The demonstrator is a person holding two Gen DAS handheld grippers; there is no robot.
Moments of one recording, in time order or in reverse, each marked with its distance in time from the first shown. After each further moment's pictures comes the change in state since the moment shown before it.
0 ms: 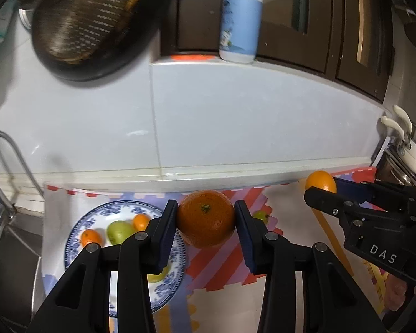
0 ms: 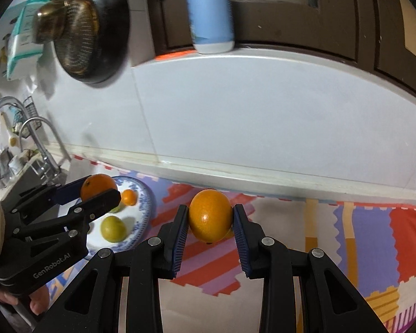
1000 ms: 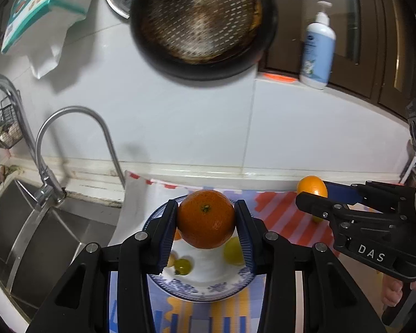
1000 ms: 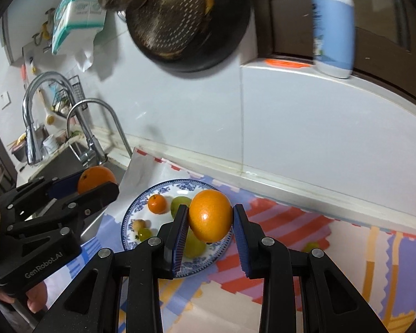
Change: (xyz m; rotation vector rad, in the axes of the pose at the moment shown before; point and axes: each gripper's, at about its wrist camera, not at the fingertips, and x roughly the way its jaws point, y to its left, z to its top) left arm -0.049 0.103 -0.016 -0.095 -0.026 0.173; right arm 0.029 0.113 0.022 -0.137 0.025 0.186
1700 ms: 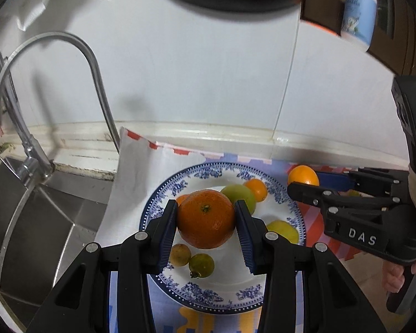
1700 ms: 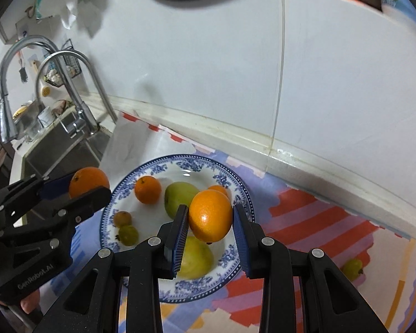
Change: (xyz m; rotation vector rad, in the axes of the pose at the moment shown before) left arm 0.088 0.030 -0.026 -0.021 0.158 0.016; right arm 0.114 -0.001 -0.004 -0.026 0.173 0.051
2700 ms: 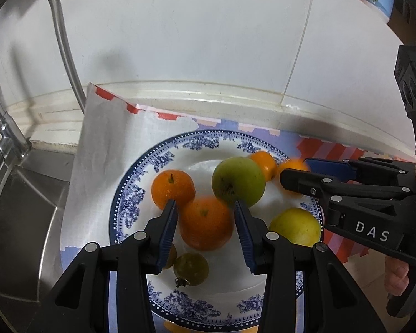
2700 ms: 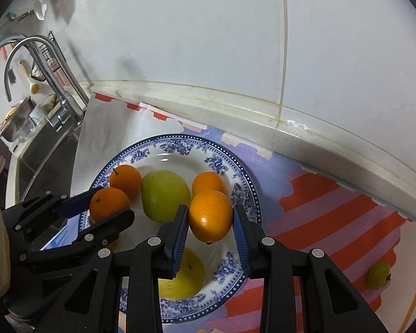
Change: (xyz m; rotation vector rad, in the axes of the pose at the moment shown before) left arm 0.051 -0.002 -0.012 -0.014 0.123 -0.032; right arm 0.048 -0.011 -0.003 0.057 0.090 0.030
